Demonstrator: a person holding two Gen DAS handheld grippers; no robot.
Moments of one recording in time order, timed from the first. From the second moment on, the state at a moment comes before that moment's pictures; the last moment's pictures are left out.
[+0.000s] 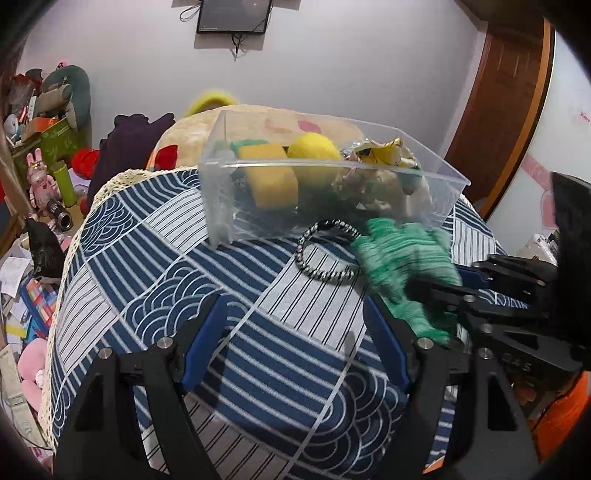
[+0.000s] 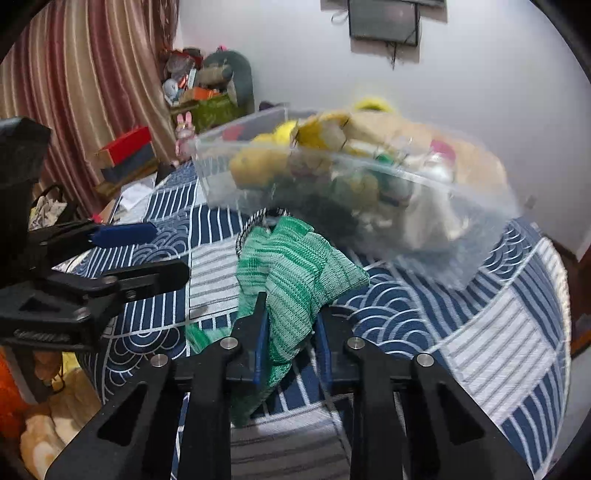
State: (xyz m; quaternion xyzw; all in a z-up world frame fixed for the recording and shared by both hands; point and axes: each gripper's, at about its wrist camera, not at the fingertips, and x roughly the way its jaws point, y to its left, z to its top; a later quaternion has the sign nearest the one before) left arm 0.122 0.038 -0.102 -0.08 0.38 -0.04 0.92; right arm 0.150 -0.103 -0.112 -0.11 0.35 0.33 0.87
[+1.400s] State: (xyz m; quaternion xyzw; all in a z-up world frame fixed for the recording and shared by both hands) left arm 0.154 0.013 -0.103 -0.05 0.39 -0.04 0.92; right arm 0.133 -0.171 -0.073 -0.04 0.27 0.28 0.92
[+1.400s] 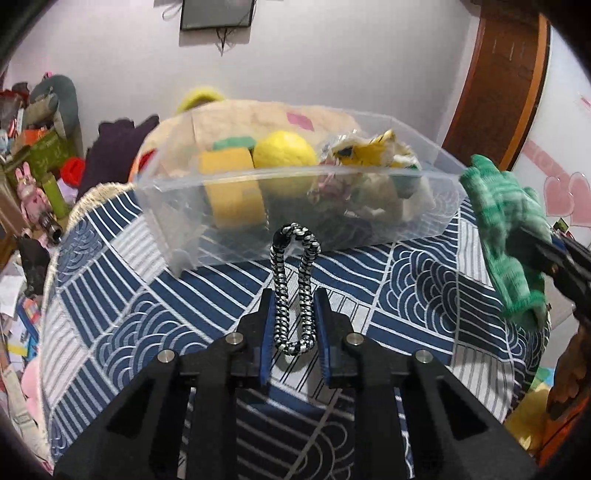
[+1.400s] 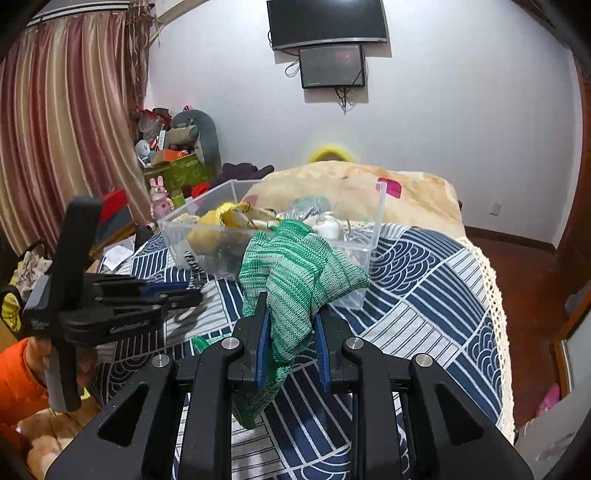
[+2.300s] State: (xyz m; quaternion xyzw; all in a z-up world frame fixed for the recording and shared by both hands) left arm 0.183 0.056 -0.043 -0.07 0.29 -0.02 0.95; right arm 0.191 -0.141 -0.024 -0.09 0.21 0.21 0.95
